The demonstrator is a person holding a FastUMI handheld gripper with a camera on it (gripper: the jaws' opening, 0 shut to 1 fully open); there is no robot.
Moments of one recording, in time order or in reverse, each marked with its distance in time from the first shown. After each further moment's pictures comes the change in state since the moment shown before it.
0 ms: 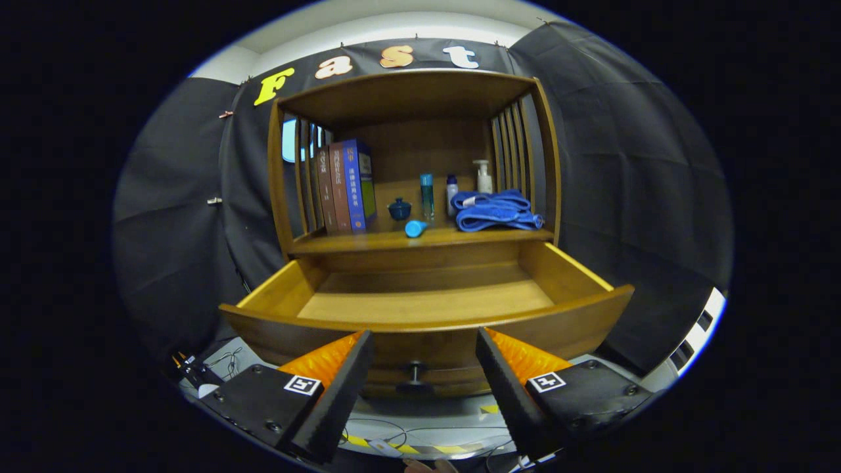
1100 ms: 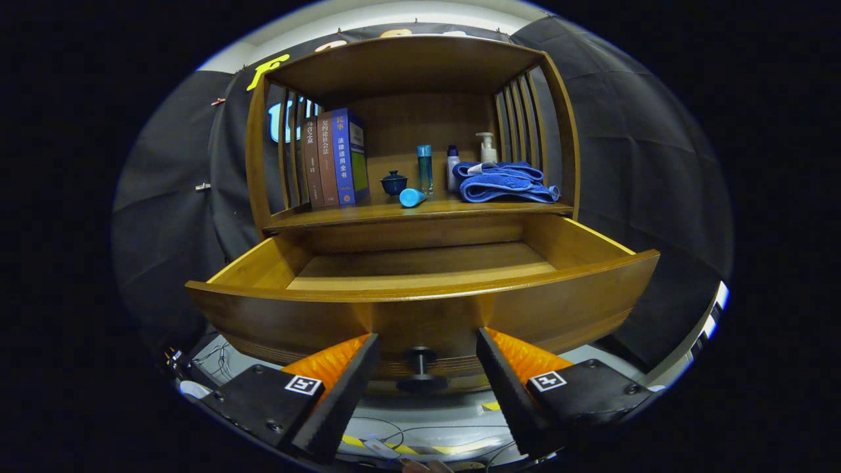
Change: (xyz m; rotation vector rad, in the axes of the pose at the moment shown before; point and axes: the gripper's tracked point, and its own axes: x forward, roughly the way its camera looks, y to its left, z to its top) arm 0.059 0.012 -0.025 -0.007 0.053 -0.023
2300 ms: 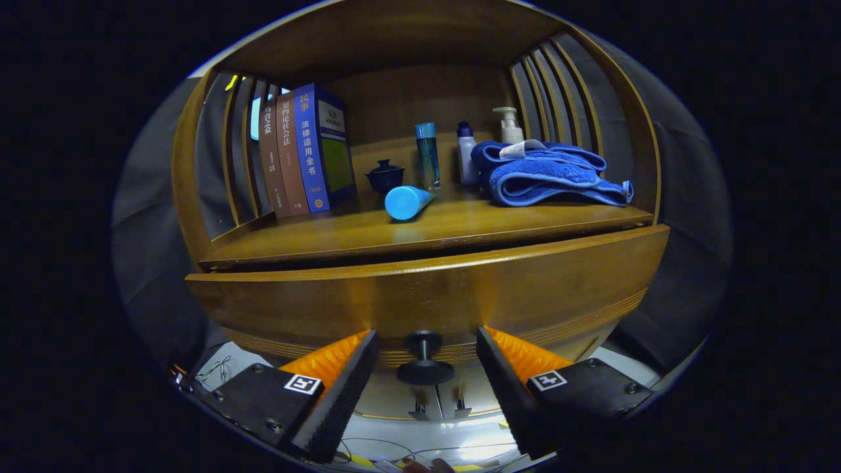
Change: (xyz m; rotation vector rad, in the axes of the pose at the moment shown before) arm 0.132 0.014 0.029 0.036 0.044 0.019
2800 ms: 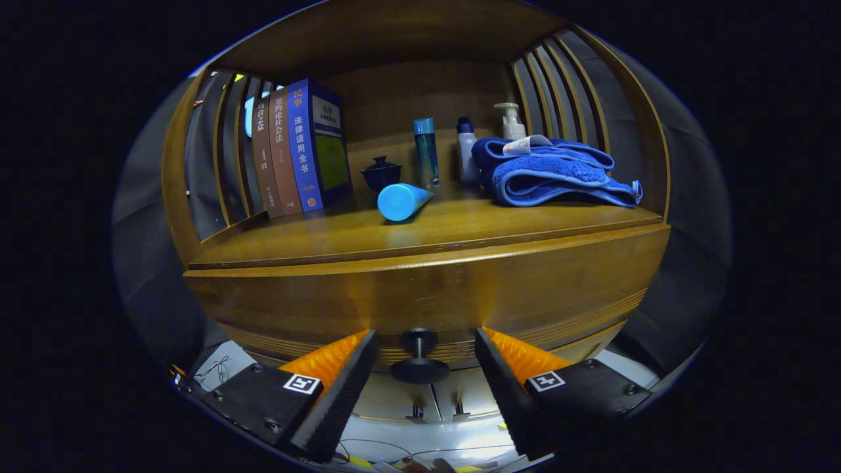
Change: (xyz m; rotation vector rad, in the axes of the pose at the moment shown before) arm 0.012 -0.002 0.000 -0.002 0.004 -0.005
